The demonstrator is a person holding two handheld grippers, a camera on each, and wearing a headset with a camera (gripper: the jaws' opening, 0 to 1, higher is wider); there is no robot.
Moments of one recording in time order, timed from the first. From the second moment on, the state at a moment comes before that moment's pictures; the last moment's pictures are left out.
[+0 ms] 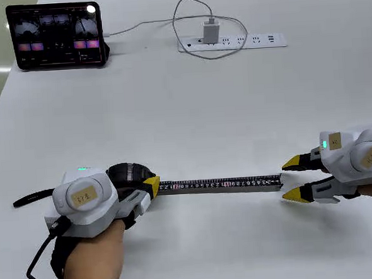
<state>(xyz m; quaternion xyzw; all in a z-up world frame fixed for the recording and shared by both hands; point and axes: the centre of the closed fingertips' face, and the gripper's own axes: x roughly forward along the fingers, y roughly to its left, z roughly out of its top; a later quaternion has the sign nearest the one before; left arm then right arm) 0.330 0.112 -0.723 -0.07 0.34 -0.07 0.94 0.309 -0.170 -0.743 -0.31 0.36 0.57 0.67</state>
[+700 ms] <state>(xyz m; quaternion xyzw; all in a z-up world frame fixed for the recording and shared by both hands) 0.330 0.112 -0.723 -0.07 0.34 -0.07 0.93 0.308 -0.161 -0.752 -0.36 0.37 0.60 0.61</state>
